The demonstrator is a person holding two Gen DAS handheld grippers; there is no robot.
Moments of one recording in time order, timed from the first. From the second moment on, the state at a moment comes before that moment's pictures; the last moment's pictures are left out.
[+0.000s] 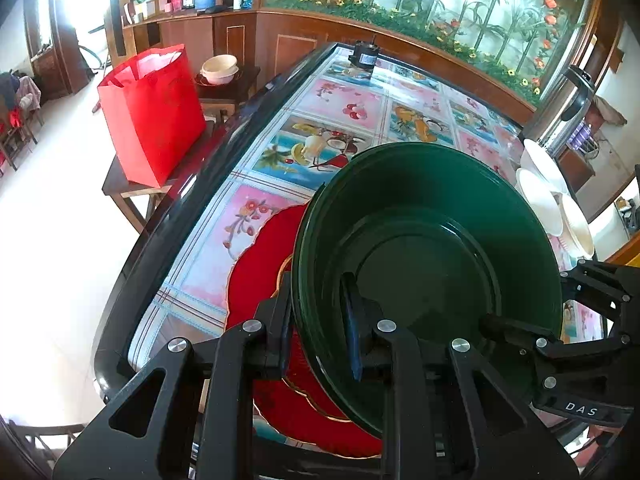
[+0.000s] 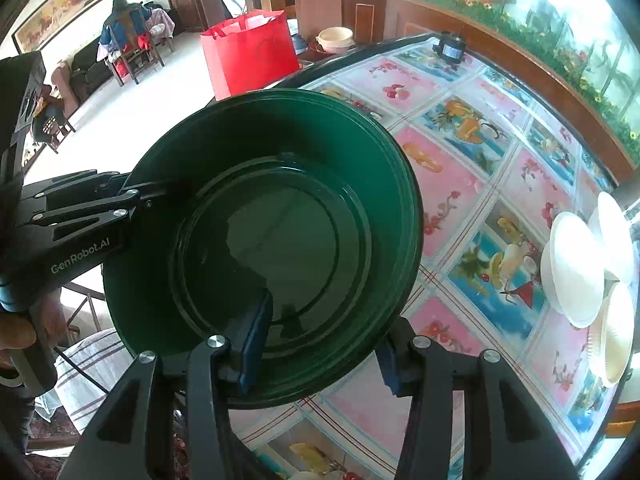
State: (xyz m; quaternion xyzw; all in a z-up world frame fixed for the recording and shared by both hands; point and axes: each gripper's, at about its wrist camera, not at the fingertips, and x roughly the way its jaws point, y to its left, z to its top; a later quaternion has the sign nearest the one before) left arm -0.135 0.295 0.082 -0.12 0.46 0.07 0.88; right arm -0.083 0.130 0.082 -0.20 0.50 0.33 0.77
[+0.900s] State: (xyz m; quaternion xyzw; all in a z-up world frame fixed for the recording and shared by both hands) left arm -0.146 0.305 0.047 -0.11 0.47 0.10 0.87; right arm -0.086 0.154 0.048 -0.22 0.52 0.34 0.75
